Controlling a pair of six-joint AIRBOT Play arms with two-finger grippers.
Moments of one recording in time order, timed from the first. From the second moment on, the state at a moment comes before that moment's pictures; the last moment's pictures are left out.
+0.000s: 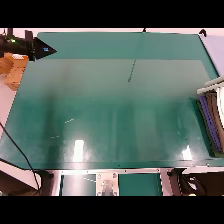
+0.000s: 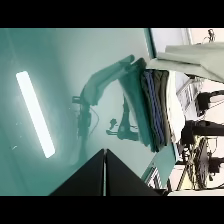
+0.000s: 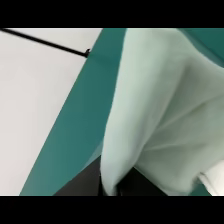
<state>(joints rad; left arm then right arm) 0.28 -1.78 1.98 0.41 -1.62 -1.32 -1.12 -1.68 2.07 -0.58 1.43 1.67</state>
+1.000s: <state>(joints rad) 0.28 -1.78 1.98 0.41 -1.67 -1.34 -1.30 -1.51 1.69 -1.40 1.79 1.80</state>
